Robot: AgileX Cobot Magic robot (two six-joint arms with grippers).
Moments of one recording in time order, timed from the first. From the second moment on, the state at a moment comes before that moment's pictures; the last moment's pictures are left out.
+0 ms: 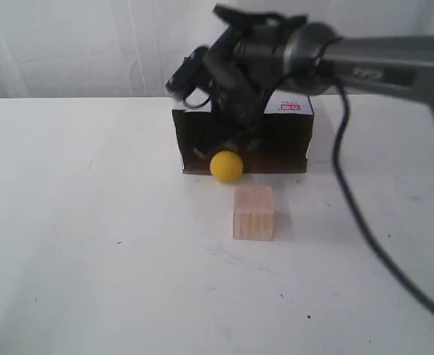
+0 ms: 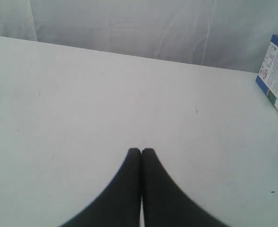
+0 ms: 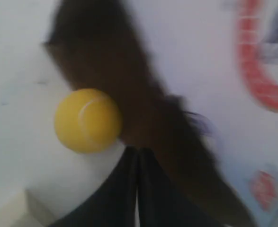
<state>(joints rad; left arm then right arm) -0.02 0.00 0.02 0.21 0.22 -0.37 0.64 2.05 -1.71 -0.50 0.82 0.04</state>
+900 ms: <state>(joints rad) -0.02 0.00 0.02 0.21 0.22 -0.37 0.72 1.68 -1.20 -0.16 0.52 0.09</state>
